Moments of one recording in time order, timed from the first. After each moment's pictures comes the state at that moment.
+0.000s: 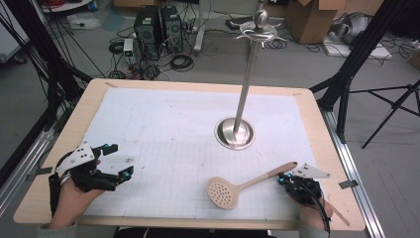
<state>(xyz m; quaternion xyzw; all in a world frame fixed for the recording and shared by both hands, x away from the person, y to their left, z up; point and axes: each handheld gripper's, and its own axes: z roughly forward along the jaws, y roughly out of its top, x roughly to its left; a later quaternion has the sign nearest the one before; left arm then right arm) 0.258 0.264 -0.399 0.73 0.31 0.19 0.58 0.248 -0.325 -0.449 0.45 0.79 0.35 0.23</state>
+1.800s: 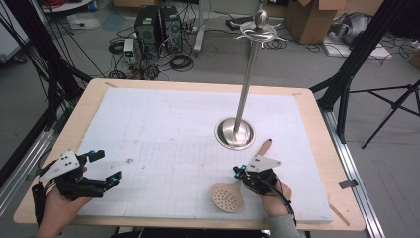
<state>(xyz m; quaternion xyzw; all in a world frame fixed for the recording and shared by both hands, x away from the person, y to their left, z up) 0.238 0.287 -0.400 0.72 0.34 0.20 0.57 0.272 -0.211 -0.433 0.28 0.85 0.40 0.18</state>
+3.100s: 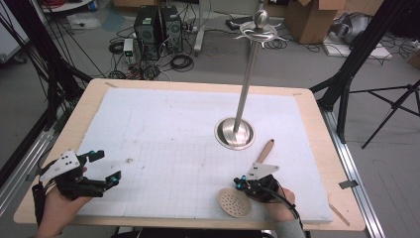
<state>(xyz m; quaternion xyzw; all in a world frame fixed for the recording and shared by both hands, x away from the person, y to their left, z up) 0.240 0.290 -0.404 0.72 0.34 0.20 0.57 0.260 -0.223 -0.444 0.25 0.88 0.37 0.14</state>
